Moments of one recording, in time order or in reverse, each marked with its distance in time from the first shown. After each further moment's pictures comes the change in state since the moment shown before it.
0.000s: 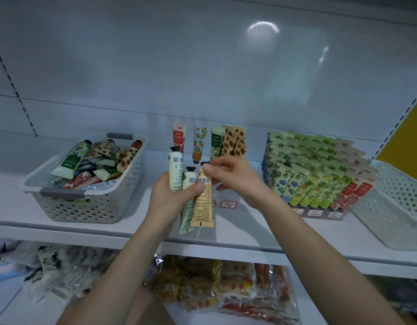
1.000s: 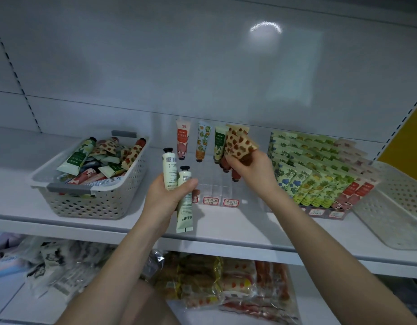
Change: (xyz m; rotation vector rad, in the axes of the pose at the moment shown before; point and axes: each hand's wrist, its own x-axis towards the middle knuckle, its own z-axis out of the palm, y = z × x) left_hand -0.003 0.001 -0.012 -0.081 0.021 -0.072; right_hand 0.020 0.030 -0.021 -0.289 0.407 -0.261
